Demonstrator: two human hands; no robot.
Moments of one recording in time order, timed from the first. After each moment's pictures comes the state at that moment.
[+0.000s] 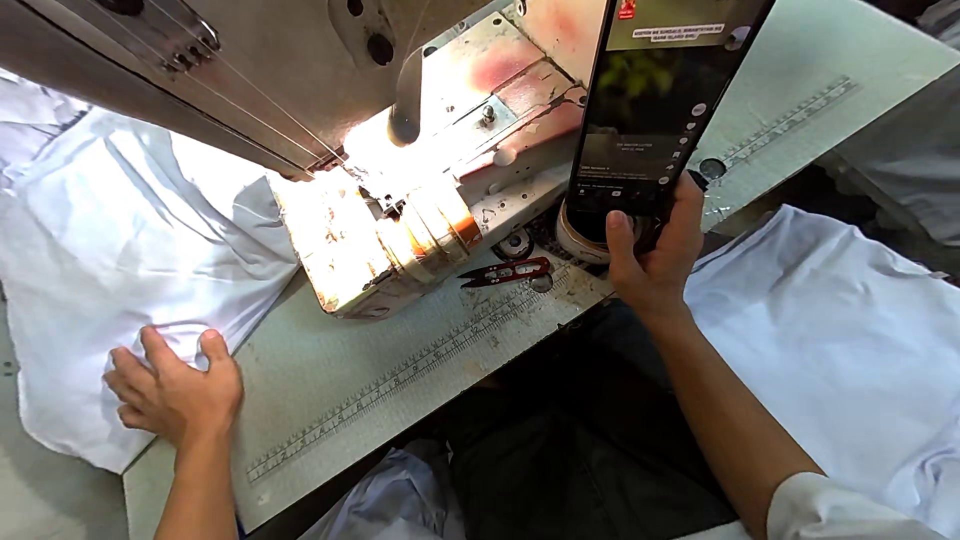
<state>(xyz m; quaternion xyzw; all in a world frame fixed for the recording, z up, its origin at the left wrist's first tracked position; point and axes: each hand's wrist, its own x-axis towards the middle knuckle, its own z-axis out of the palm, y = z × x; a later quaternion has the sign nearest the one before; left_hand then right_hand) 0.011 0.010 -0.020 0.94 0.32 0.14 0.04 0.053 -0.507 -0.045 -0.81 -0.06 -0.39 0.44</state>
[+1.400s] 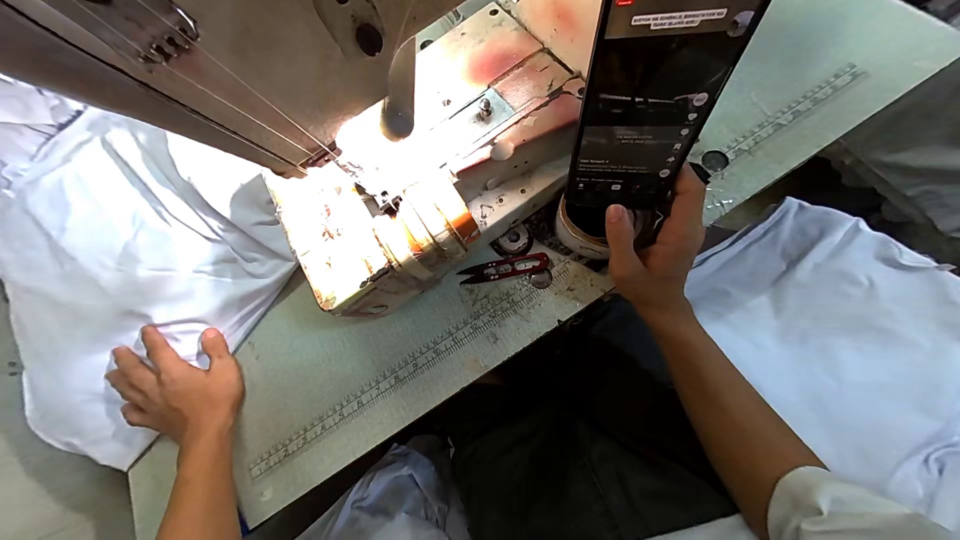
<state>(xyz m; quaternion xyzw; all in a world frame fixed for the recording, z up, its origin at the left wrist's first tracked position) 0.011 0.011 -0.019 0.94 0.31 0.14 0.04 0.053 -0.507 -0.046 -0.81 -0.05 -0.39 0.43</state>
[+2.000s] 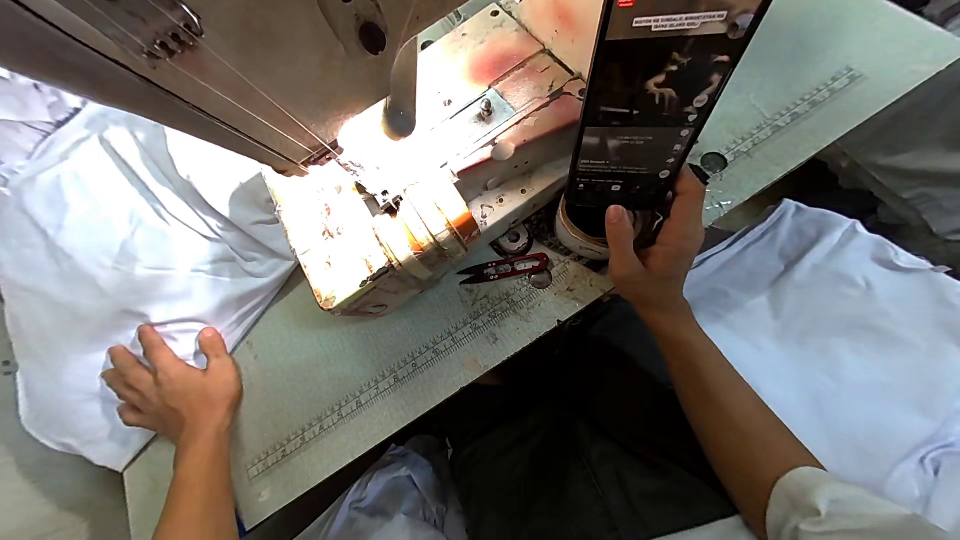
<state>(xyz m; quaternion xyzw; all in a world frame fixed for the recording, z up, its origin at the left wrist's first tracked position) 0.012 0.010 -0.019 0.94 0.32 0.13 0.04 0.054 -0.507 -0.047 -0.81 -0.05 -0.40 0.42</state>
